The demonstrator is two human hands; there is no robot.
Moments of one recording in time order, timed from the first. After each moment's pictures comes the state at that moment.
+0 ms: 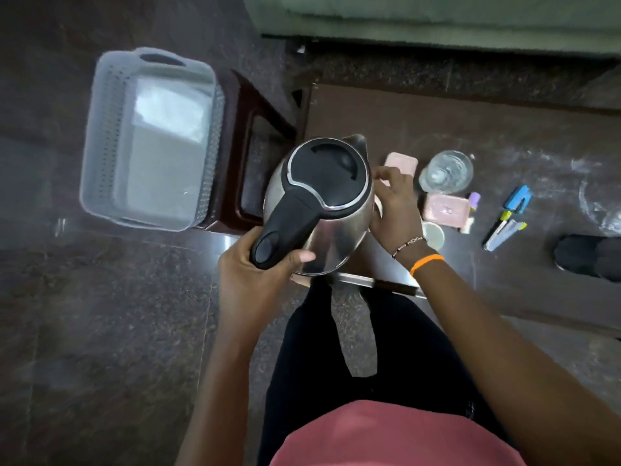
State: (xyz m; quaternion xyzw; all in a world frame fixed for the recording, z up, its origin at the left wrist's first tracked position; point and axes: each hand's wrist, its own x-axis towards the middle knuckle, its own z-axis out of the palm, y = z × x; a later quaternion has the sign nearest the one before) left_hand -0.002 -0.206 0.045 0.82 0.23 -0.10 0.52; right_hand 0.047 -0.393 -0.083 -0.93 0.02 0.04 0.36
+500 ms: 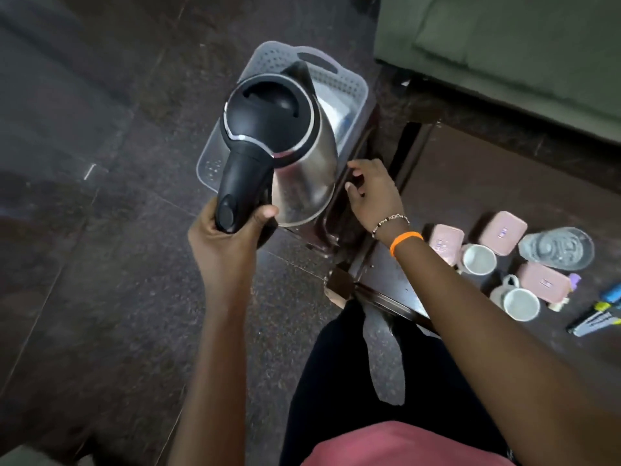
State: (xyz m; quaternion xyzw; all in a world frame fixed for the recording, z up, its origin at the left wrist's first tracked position) left_hand 0.019 -0.014 0.054 0.72 0.30 0.19 0.59; right_hand 0.123 -0.160 -0.057 -0.90 -0.07 0.17 0.40
